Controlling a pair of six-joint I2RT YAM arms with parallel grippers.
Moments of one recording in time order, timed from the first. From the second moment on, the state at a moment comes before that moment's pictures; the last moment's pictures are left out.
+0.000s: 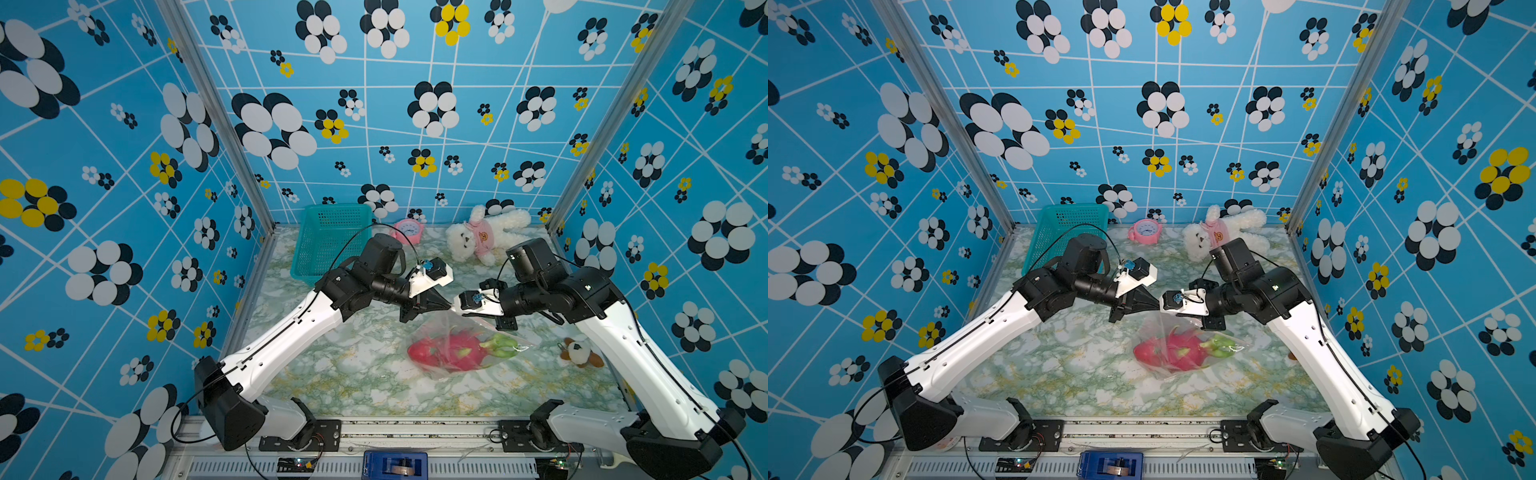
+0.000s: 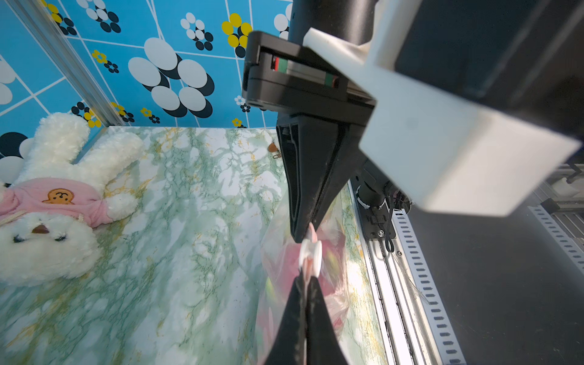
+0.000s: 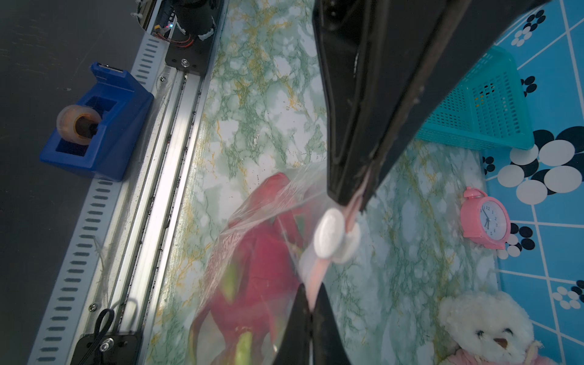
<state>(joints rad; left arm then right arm) -0.74 1.40 1.41 -0.57 0.83 0.38 0.55 1.21 1.50 -1.25 -0.48 -1.07</state>
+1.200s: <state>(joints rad) -0.76 1.37 1.42 -0.58 0.70 0.35 0.55 1.12 1.35 -0.89 -0.62 -0.71</state>
